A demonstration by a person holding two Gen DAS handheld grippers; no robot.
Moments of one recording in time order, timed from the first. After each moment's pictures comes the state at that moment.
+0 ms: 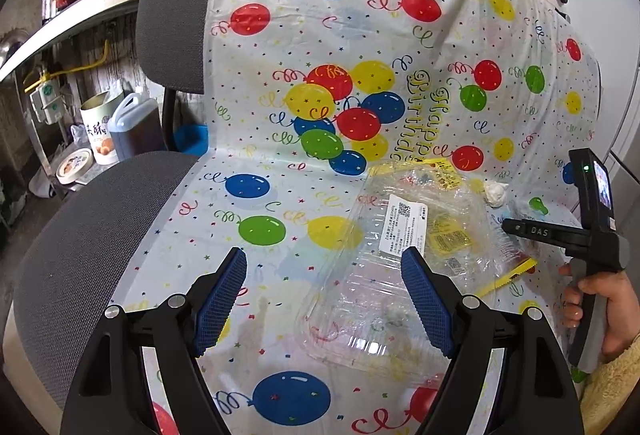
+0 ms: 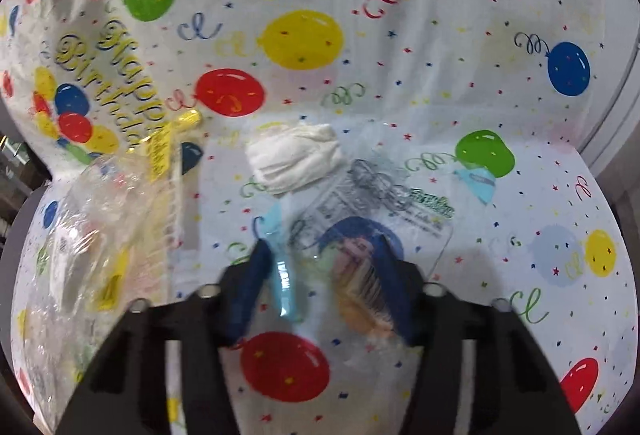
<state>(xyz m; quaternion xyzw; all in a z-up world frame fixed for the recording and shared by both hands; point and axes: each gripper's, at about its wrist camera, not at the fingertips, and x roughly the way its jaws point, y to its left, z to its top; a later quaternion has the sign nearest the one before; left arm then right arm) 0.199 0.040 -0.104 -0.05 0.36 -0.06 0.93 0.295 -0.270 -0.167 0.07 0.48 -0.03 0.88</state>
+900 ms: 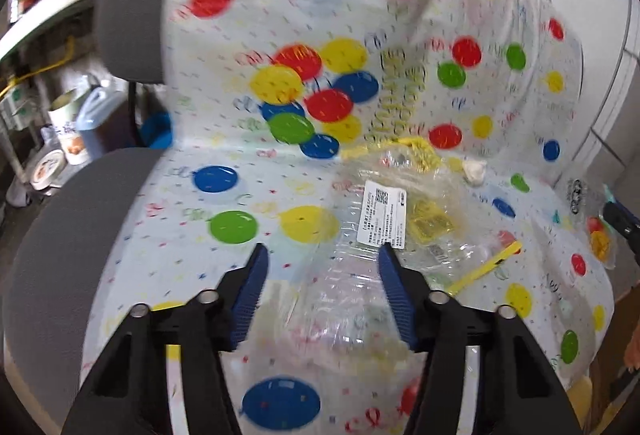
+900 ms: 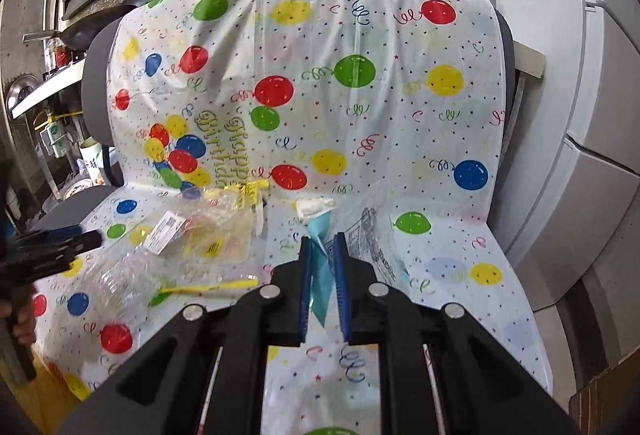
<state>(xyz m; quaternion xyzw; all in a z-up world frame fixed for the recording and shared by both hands) 0.223 0.030 -0.111 -0.03 0.40 -0.12 0.91 0.149 -0.255 -0.068 0.00 0.31 0.00 0.95</state>
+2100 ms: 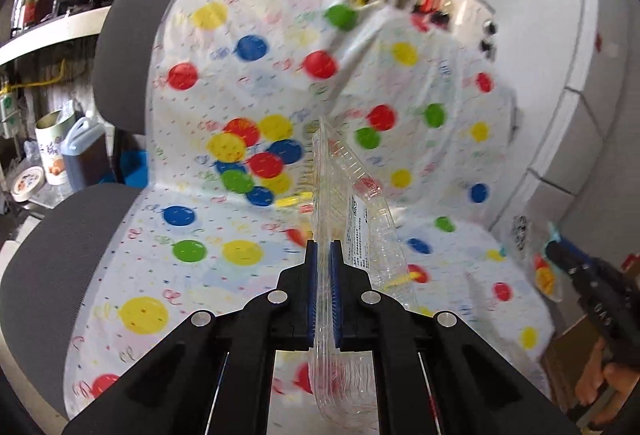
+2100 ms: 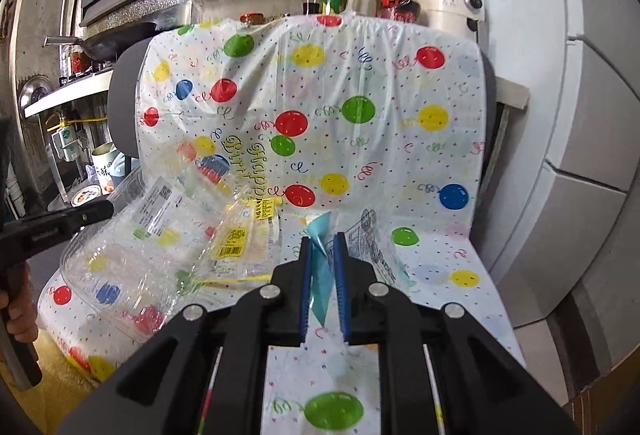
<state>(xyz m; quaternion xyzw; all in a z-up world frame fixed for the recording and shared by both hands) 0.142 0.007 -0.045 -0.08 0.30 -0.18 0.93 0.079 -0.247 -0.028 -0.03 0.26 -0.01 0.97</state>
